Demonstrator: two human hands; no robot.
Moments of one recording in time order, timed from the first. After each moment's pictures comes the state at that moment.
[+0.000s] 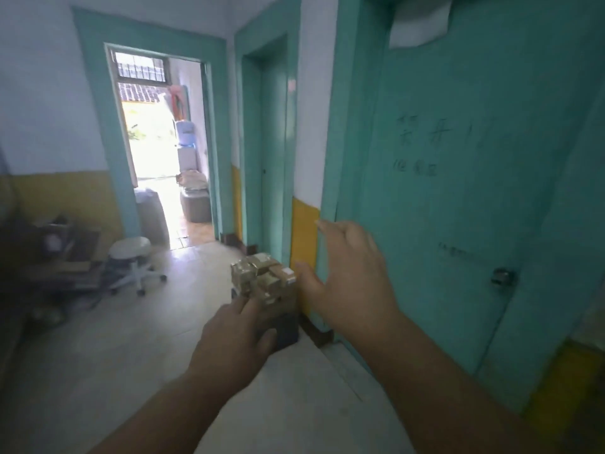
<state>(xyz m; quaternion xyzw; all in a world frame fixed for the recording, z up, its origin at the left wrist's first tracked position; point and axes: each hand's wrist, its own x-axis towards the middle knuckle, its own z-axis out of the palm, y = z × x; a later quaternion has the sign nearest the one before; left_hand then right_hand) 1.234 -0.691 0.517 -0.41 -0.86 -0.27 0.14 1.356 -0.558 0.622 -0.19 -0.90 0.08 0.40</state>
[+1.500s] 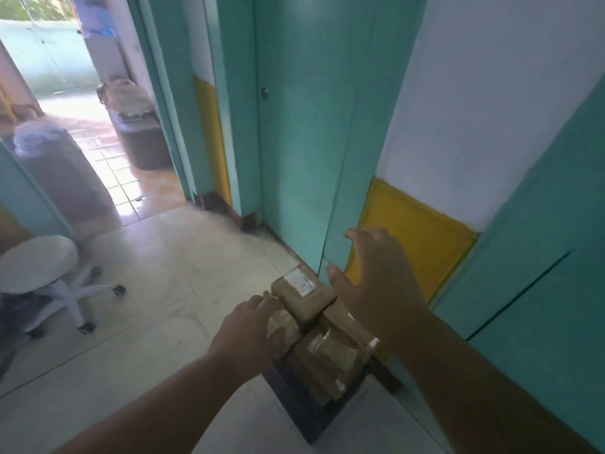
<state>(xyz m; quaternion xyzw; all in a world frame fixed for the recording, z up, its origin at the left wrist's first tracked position) 0.302 -0.329 0.364 -0.46 -0.85 -0.19 -0.15 0.451 -0.181 0.472 -0.33 -0.91 0.12 0.20</state>
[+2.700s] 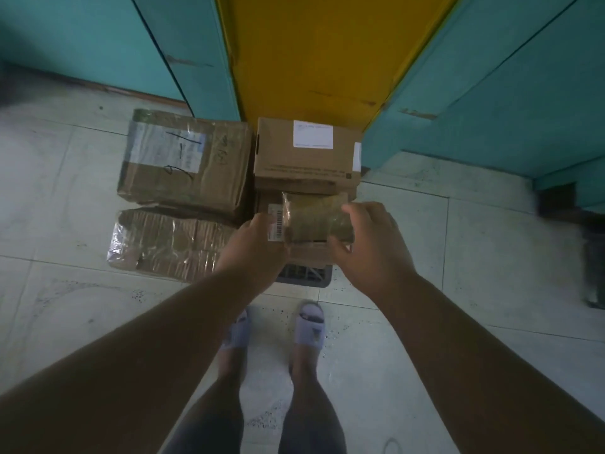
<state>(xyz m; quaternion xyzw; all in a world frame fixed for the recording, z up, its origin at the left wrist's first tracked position) 0.228 -0.109 0.012 -0.56 -0.70 -0.04 -0.44 0.417 -0.111 0.052 -0.70 -0.66 0.26 -0.03</state>
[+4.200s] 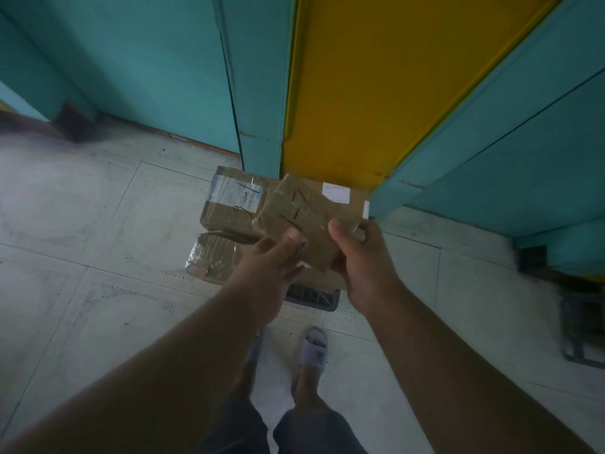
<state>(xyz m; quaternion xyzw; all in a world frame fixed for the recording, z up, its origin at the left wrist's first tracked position) 0.181 -0.137 0.188 -0.05 -0.52 -0.42 -0.74 0.330 -0.112 0.183 -0.63 -0.27 0.62 0.39</state>
